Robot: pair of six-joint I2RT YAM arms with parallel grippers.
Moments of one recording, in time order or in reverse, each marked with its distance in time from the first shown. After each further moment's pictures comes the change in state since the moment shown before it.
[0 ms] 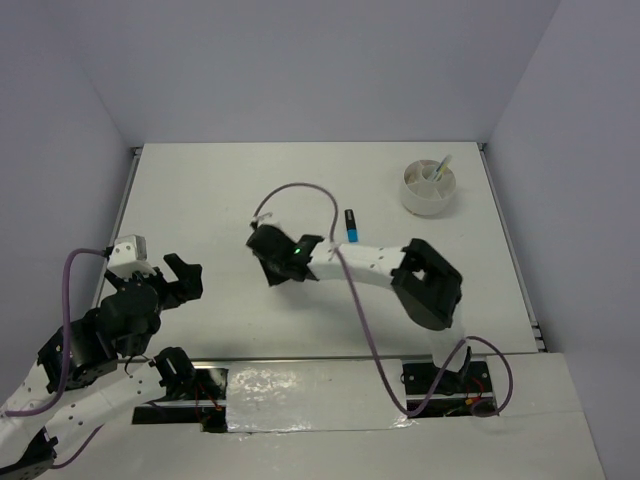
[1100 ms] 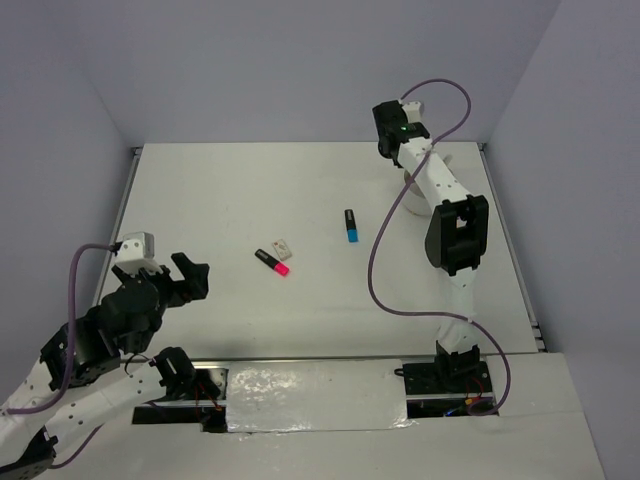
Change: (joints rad) left arm 0.000 0.010 0.000 0.053 0.058 0.059; right arm -0.828 0.171 0.634 -0.446 0.539 -0.313
